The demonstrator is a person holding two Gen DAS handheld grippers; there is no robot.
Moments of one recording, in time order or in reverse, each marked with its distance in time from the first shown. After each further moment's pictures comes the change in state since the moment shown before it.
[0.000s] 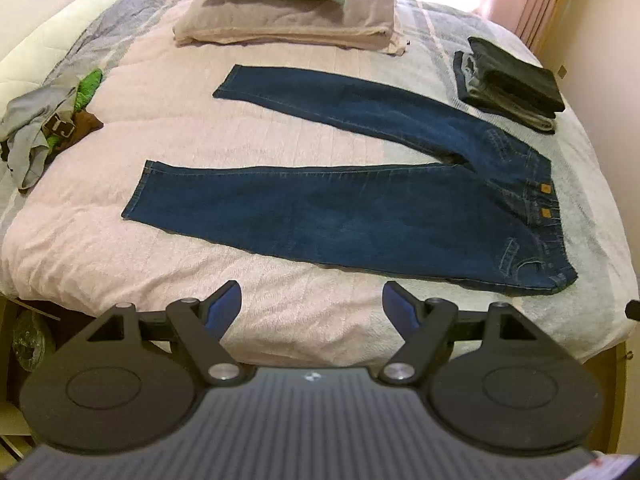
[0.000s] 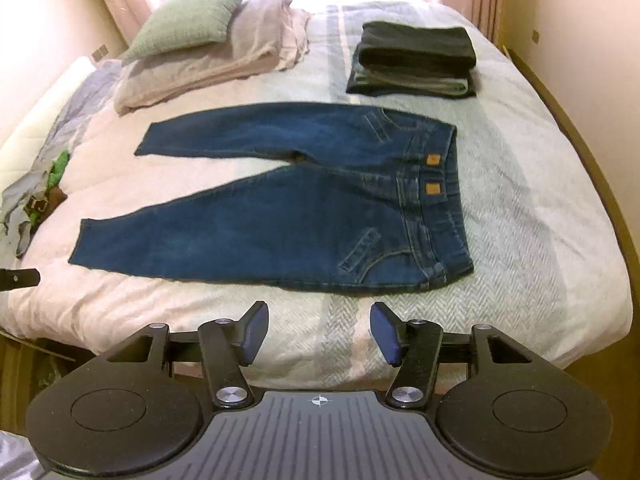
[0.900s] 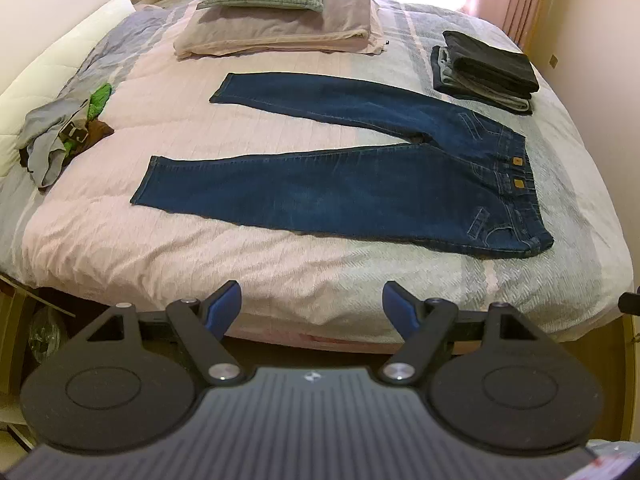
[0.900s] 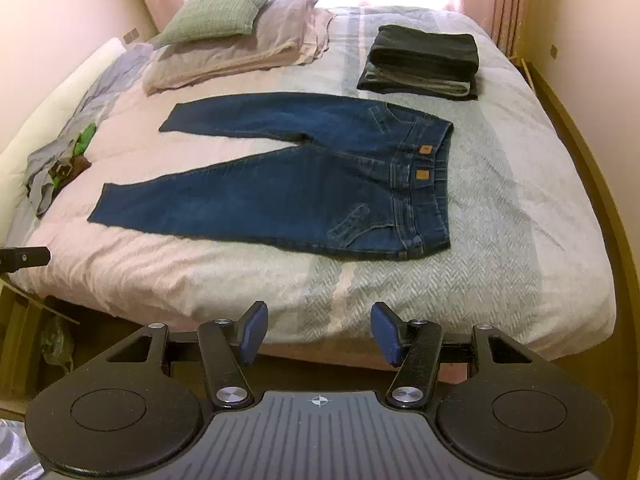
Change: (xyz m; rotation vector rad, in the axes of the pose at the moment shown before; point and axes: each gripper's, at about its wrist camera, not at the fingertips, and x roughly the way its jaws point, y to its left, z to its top) left arm -0.069 -0.068 -0.070 0.031 -0.033 0.048; right arm -0.056 -0.032 -0.051 -0.084 0.008 0.038
